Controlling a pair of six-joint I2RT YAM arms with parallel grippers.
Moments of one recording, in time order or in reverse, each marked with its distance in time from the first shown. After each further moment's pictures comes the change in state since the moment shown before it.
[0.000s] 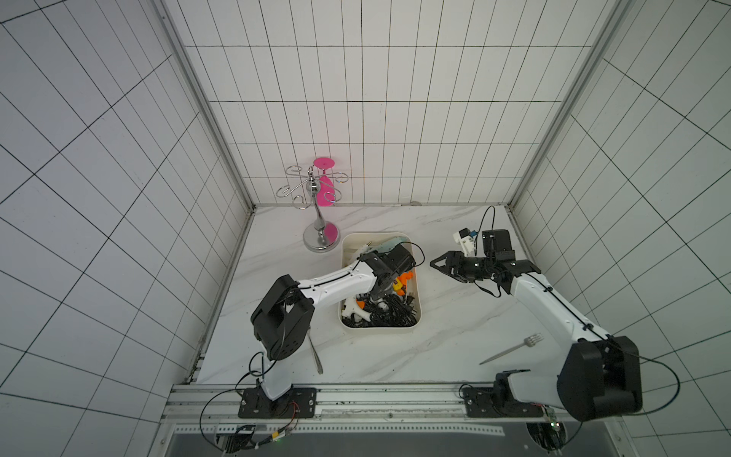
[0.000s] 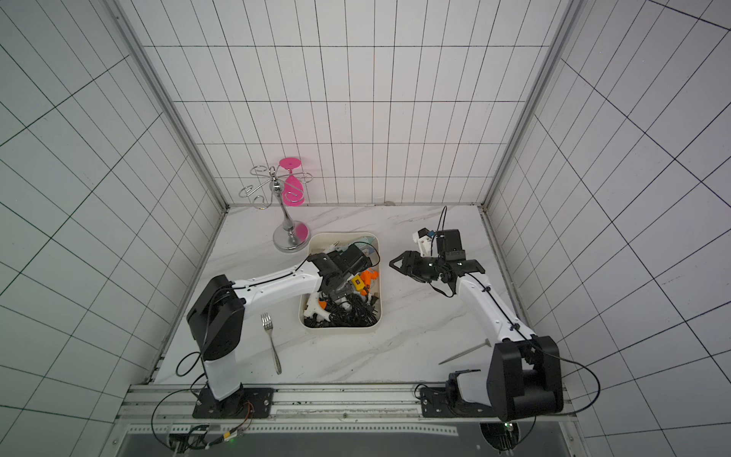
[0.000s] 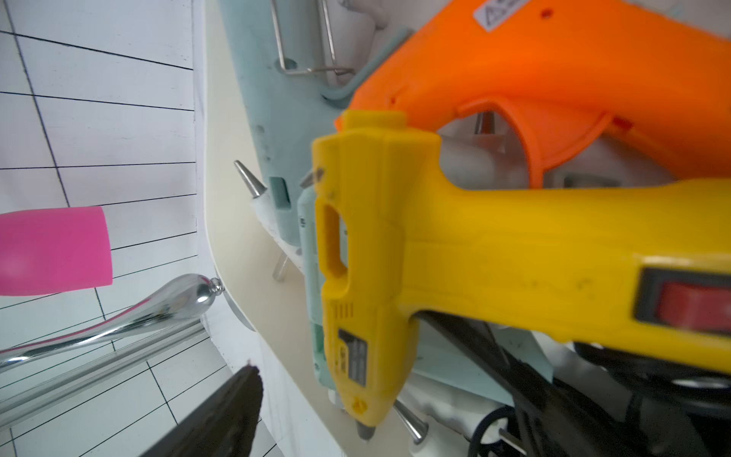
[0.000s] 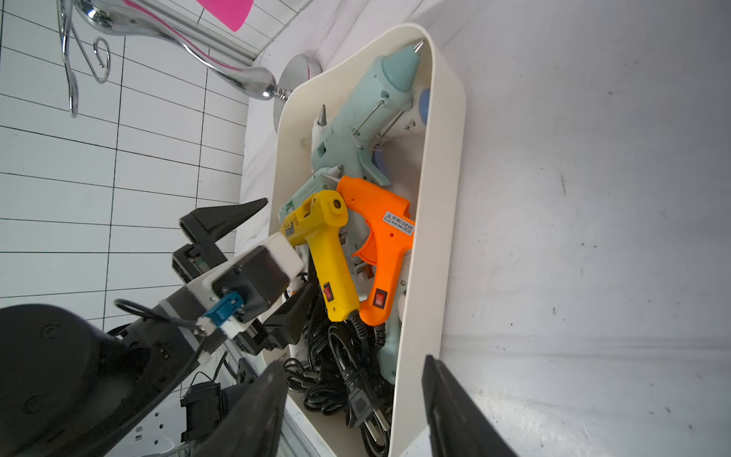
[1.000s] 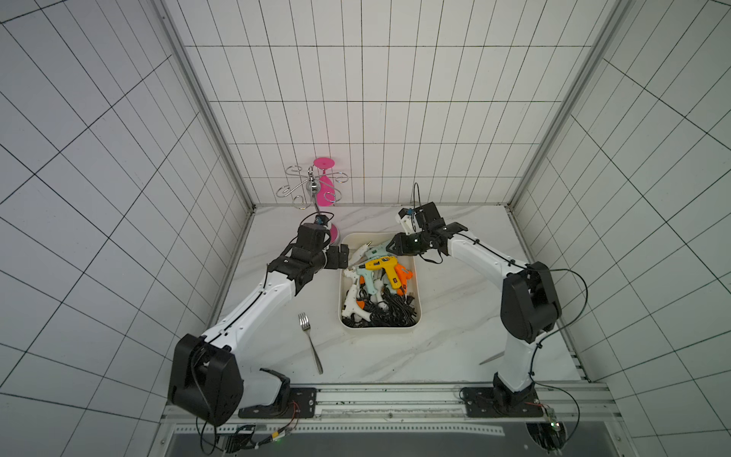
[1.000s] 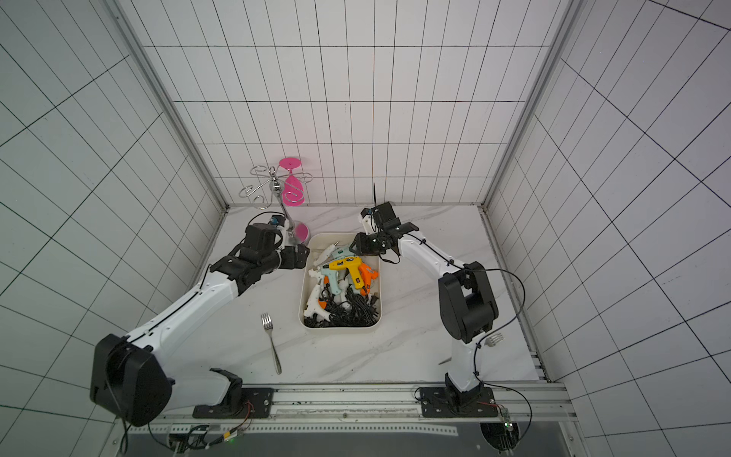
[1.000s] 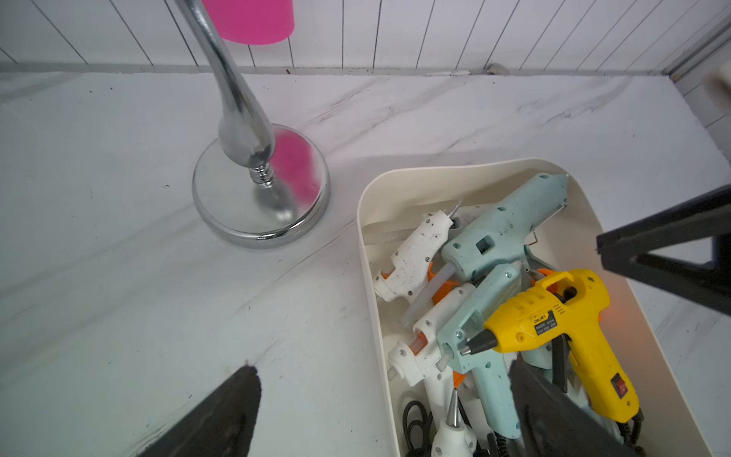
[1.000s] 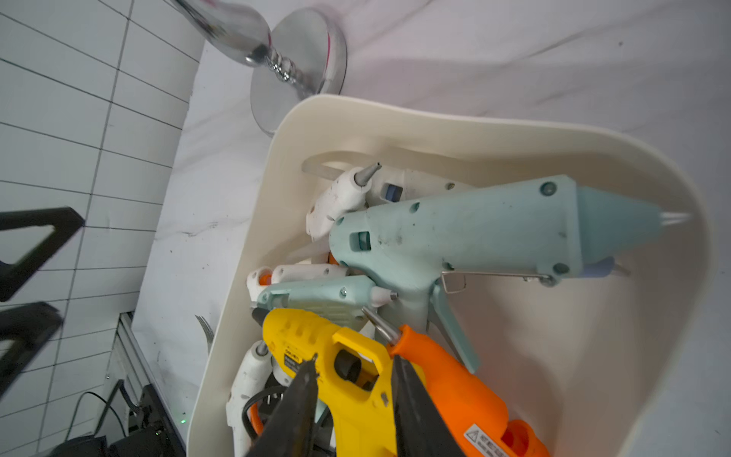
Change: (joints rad) left arm 0.524 -0.570 -0.465 0.418 0.563 -0.642; right arm 0.363 0.586 0.573 -0.097 0.264 -0.143
